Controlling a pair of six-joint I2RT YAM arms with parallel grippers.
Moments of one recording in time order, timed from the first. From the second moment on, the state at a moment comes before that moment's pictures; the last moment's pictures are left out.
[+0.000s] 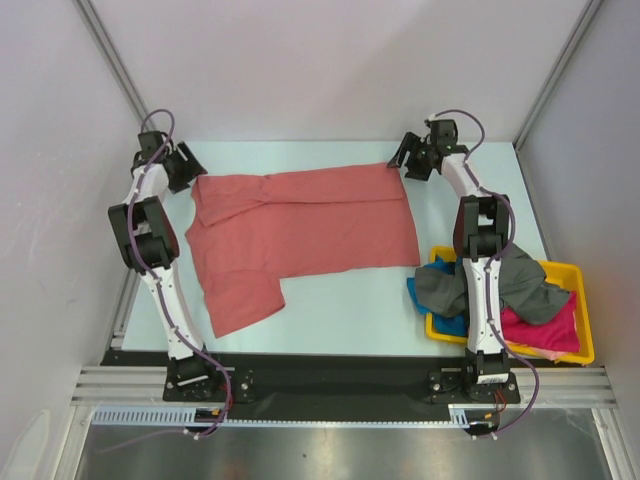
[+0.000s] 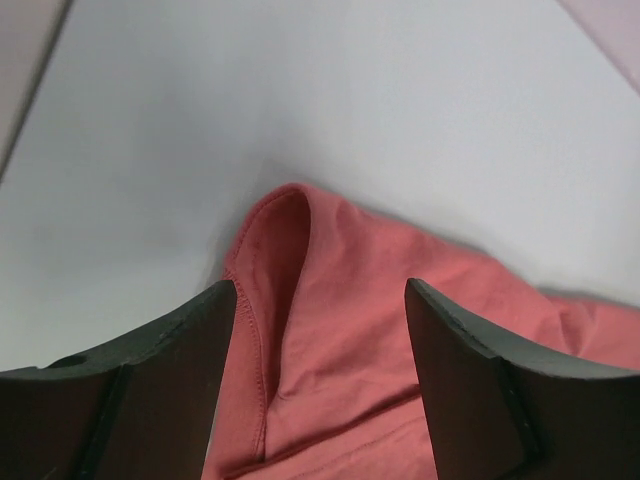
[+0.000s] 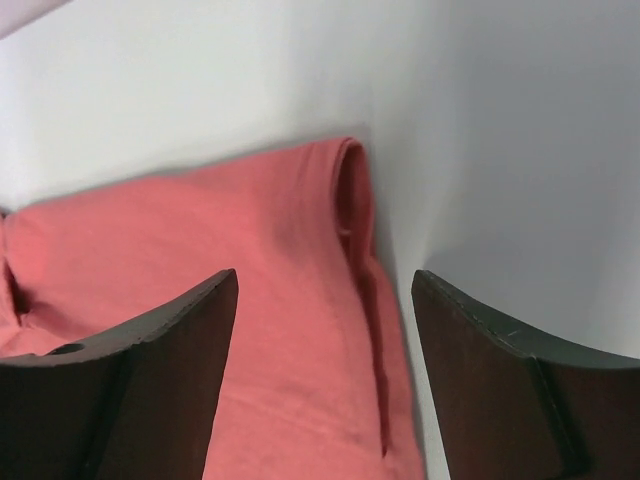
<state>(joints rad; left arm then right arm) 0.29 2.35 1.98 -0.42 0.23 -0.40 0.06 2.58 2.30 -0.48 -0.38 0.46</state>
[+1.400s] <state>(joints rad) 0.31 2.49 2.10 -0.45 0.27 -0.55 0.03 2.74 2.34 -0.12 -0.39 0.88</state>
